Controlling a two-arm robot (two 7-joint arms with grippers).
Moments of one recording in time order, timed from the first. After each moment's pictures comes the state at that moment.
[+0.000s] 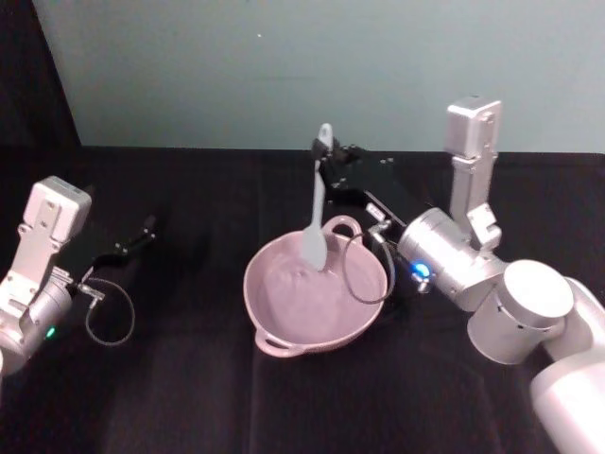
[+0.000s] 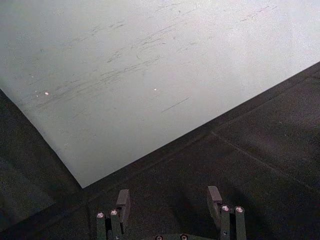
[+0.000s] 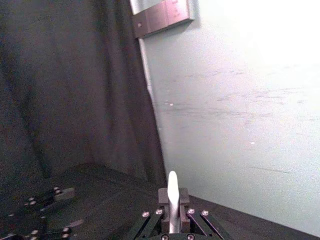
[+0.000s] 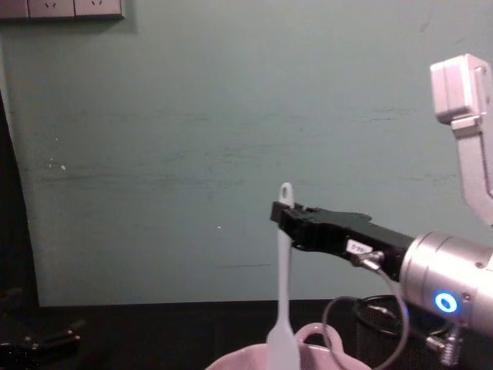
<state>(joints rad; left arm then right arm) -0.20 0.60 0.45 -1.41 -0.25 -0.12 0.03 0.35 0.19 -0.39 -1.35 0.41 -0.07 0.36</state>
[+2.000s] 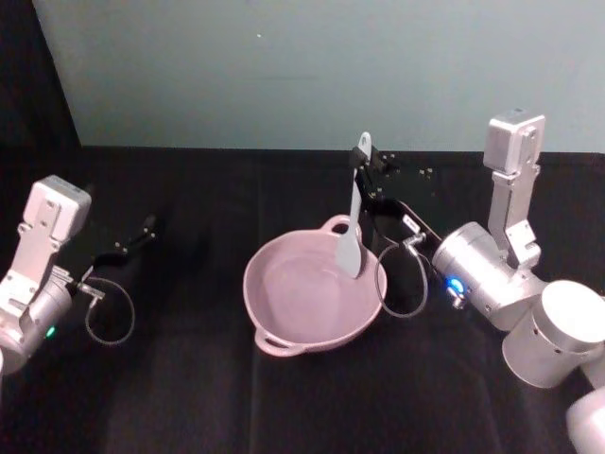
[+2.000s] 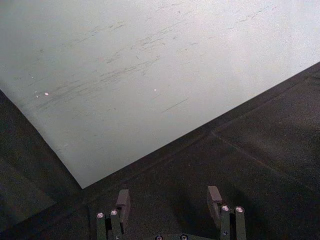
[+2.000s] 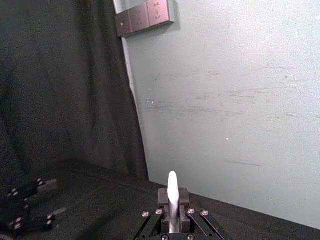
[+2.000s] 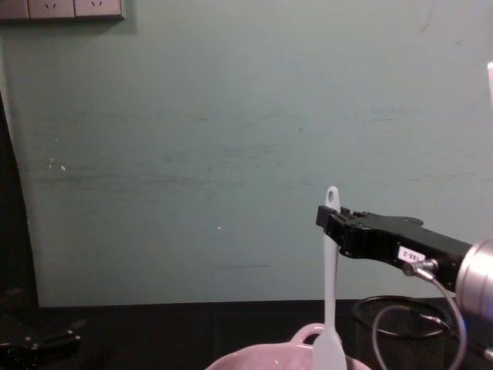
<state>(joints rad) -0.20 0.60 0.45 -1.41 -0.25 -0.12 0.03 0.25 0.24 -0.33 -1.47 0.38 -0.05 0.32</state>
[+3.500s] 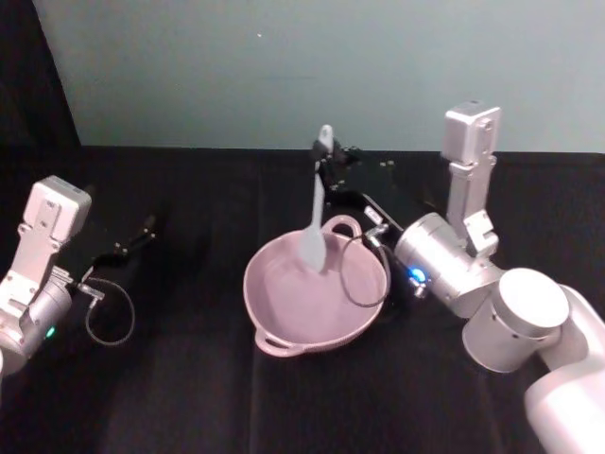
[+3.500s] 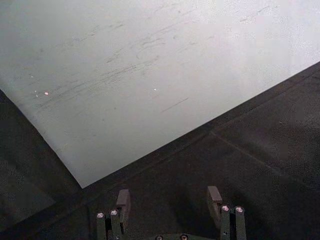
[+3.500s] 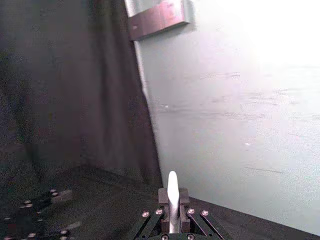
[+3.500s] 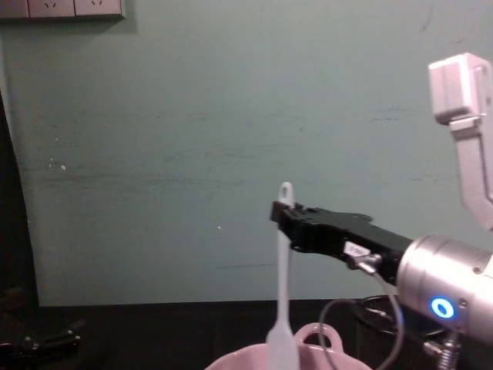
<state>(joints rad) -0.20 0.60 0.45 -1.41 -0.25 -0.12 0.03 0.32 0.16 -0.37 -1.37 0.37 -0.08 0.33</state>
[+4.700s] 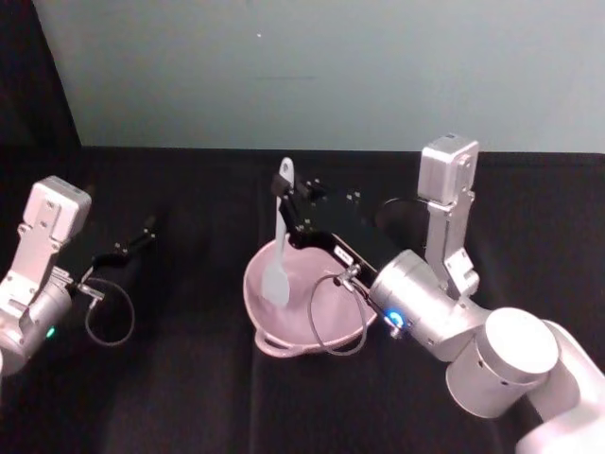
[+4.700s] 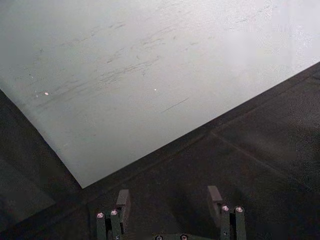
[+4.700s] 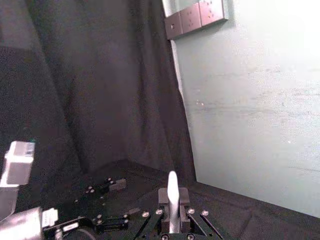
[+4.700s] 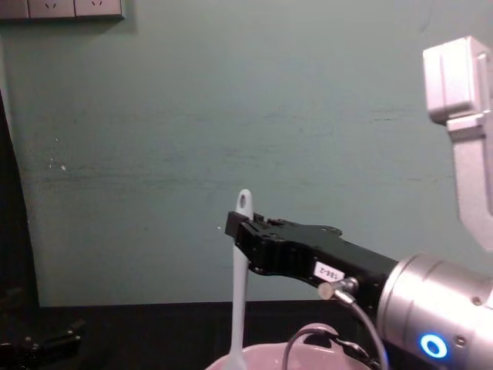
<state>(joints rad) -0.20 0.60 0.45 -1.41 -0.25 -0.12 0.03 0.20 0.18 -0.42 -1.54 0.37 -0.05 0.36</state>
